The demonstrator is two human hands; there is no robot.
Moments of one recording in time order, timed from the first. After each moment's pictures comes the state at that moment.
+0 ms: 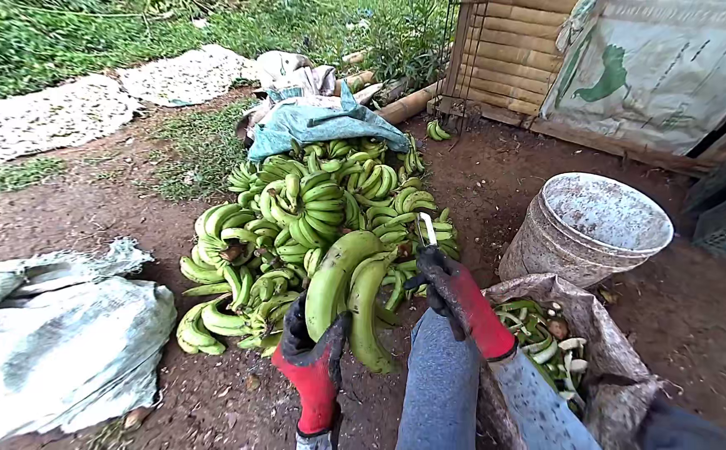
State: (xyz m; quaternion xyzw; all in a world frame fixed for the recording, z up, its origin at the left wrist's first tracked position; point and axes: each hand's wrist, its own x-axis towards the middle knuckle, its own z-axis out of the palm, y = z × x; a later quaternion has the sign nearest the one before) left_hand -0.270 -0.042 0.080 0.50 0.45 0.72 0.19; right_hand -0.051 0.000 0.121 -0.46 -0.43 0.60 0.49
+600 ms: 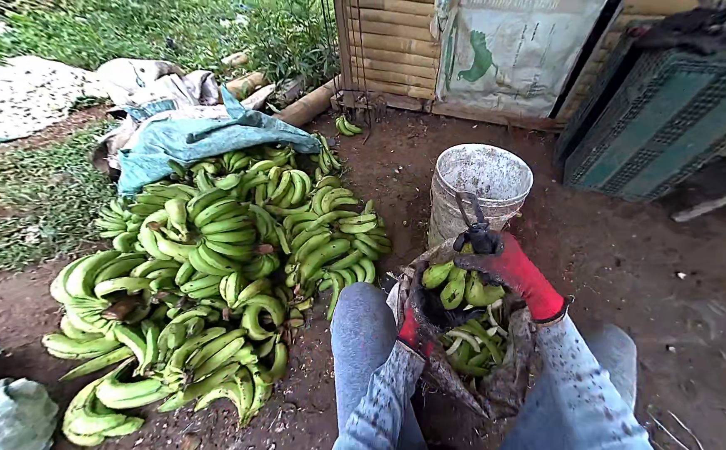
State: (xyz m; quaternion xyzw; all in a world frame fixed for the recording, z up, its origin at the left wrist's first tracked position) left_hand -0.014 -0.063 0.022 0.13 0.18 0.30 0.93; right_hand 0.145 -0.109 0.113 -0.65 -0.49 0.38 0.45
